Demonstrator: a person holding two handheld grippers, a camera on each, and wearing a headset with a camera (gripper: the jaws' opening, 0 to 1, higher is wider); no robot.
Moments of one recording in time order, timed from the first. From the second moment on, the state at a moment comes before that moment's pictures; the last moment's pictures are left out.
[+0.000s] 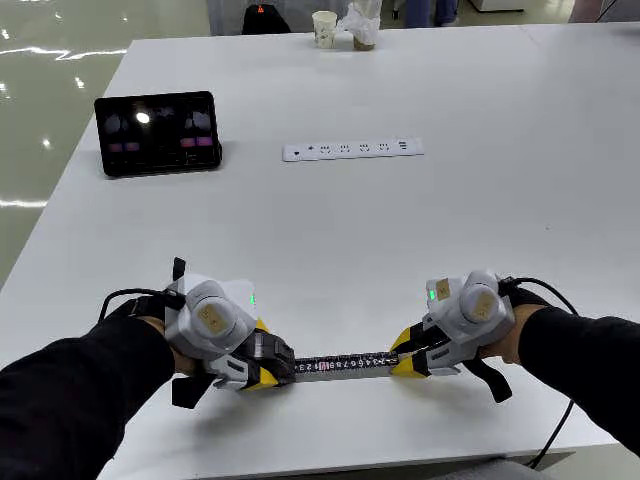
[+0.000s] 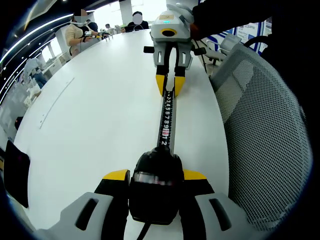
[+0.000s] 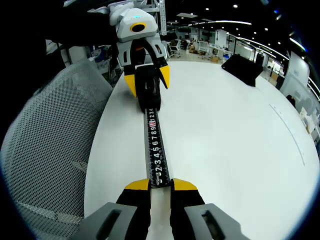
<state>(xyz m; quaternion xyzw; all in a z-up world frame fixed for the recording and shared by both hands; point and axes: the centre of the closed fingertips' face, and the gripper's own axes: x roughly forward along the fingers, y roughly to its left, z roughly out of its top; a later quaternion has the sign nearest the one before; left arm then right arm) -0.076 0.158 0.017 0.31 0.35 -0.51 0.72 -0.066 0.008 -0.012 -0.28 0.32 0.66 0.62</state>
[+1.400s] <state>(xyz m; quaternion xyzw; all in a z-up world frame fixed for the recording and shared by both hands) -0.076 0.158 0.017 0.31 0.35 -0.51 0.72 -0.061 -0.027 -0.014 -0.28 0.33 0.64 0.63</state>
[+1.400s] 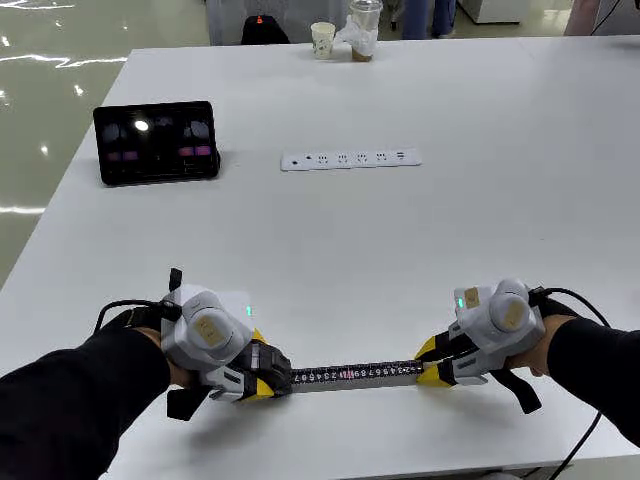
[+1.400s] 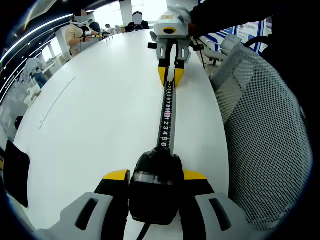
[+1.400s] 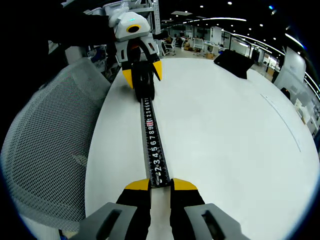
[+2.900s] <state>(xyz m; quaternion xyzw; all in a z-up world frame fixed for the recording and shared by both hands) -0.076 0.158 0.017 0.30 0.35 -0.51 0.72 -0.054 -0.063 -0.010 -0.28 0.34 0.63 0.64</state>
